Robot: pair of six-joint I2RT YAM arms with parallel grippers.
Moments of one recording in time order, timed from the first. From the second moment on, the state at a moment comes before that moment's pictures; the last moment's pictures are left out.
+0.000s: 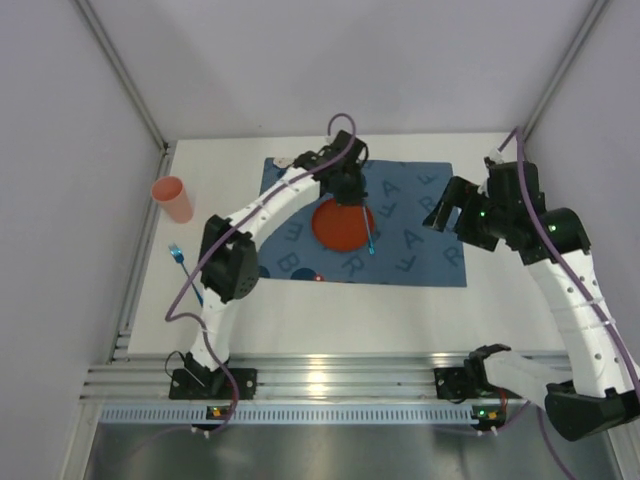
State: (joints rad) left arm -0.63 2.08 1.98 -0.79 0.00 -0.73; right arm 0.27 1.09 1.38 -1.06 -0.08 0.59
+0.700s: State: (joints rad) left arm -0.79 2.53 2.35 -0.62 -0.02 -0.71; right arm 0.27 0.96 1.35 -1.31 0.00 0.56
